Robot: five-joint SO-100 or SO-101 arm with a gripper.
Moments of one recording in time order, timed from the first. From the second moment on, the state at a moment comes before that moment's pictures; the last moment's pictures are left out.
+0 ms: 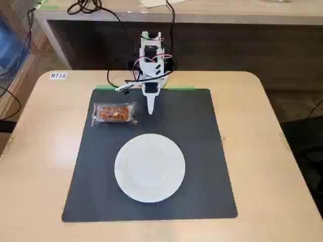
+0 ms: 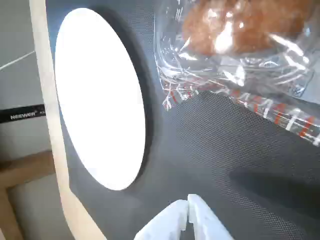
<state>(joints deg) 3.3 190.8 175.8 63.3 -6.9</state>
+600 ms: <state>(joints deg) -2.4 190.8 173.4 63.3 -5.6</state>
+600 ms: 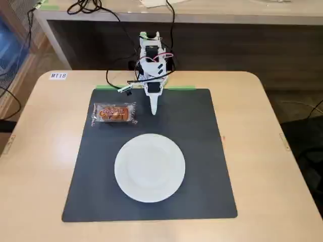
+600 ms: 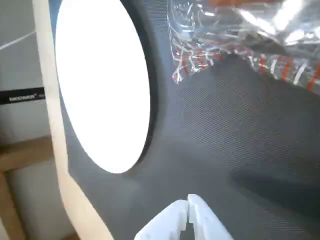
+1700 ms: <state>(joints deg) 38.4 124.8 110.6 96.3 -34.2</state>
